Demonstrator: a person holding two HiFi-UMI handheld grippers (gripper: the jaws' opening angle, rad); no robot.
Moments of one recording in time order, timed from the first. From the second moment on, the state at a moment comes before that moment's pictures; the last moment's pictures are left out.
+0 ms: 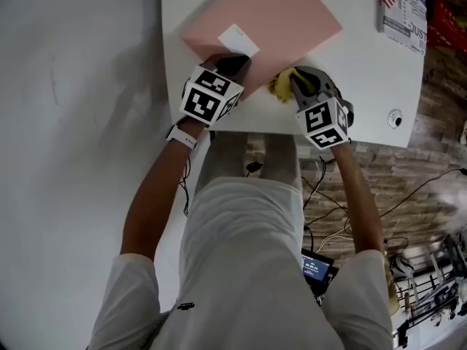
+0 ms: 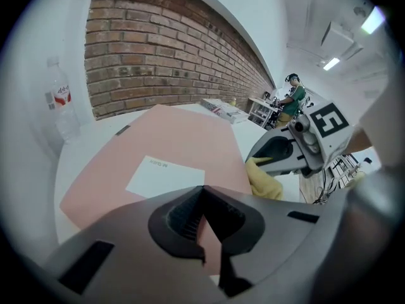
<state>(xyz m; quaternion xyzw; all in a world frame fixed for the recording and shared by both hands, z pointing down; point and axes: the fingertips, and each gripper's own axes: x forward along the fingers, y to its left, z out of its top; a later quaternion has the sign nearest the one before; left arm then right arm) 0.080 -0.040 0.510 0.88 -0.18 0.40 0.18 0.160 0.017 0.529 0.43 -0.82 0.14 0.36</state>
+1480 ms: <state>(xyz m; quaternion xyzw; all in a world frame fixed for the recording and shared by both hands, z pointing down) 0.078 -0.036 0.510 0.88 -0.16 0.40 0.21 0.329 -0.122 0.523 0.45 -0.80 0.16 0.36</state>
